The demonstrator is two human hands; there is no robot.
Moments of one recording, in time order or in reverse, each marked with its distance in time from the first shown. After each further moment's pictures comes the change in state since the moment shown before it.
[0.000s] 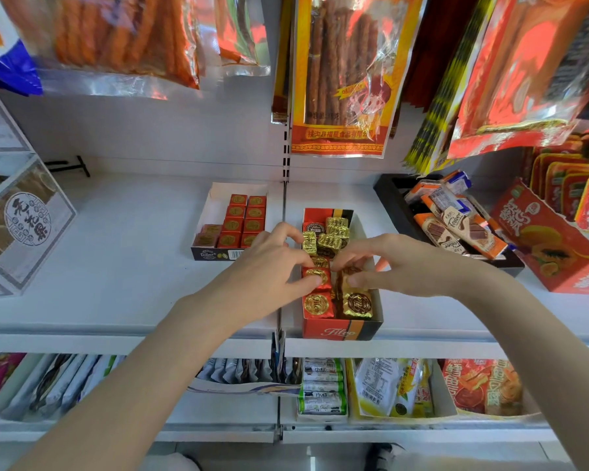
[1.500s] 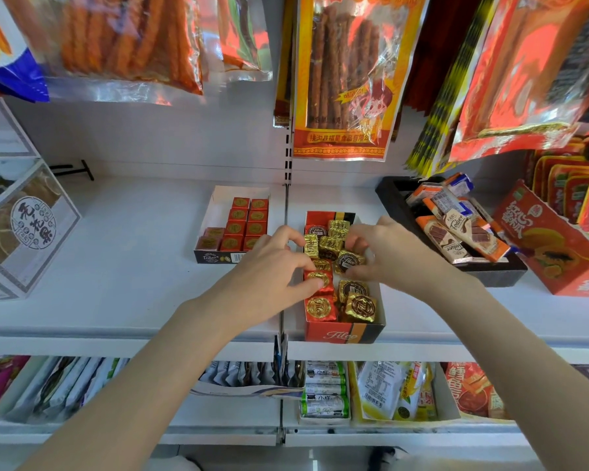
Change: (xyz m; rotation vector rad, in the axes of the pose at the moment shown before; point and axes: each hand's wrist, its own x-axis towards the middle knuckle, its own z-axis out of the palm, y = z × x) left_hand 0.001 -0.003 0.002 -0.014 -0.003 0.009; right_hand 0.024 0.011 0.015 -0.265 0.313 0.201
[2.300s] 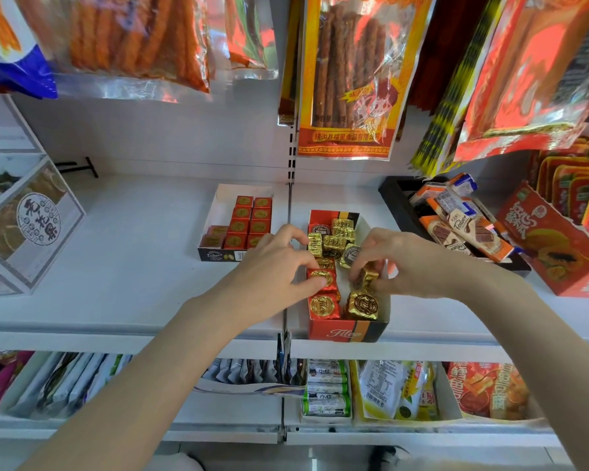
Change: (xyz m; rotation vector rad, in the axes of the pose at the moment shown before) left_hand -0.001 0.000 0.000 -0.015 0.011 -0.008; right_hand -0.020 -0.001 -0.027 0.049 -0.268 -0.199
